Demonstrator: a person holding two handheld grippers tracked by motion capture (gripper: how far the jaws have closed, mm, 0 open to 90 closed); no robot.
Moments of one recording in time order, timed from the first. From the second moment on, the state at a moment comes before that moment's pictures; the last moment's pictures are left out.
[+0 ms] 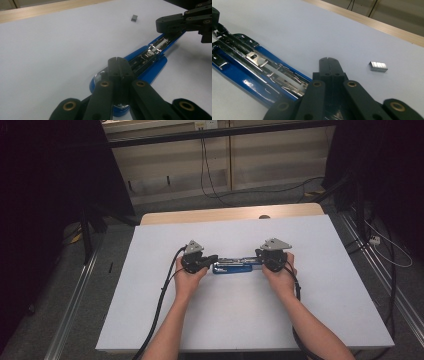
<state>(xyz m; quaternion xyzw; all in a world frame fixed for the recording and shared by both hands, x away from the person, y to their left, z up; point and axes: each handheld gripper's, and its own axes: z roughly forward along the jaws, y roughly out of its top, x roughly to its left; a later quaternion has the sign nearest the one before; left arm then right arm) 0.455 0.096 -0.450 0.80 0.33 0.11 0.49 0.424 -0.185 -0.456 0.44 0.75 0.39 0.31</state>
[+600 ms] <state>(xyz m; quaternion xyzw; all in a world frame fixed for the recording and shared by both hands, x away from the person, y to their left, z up) 0.440 0.121 -0.427 0.78 0.36 0.11 0.50 0.435 -0.196 -0.428 0.45 0.74 0.40 0.30</state>
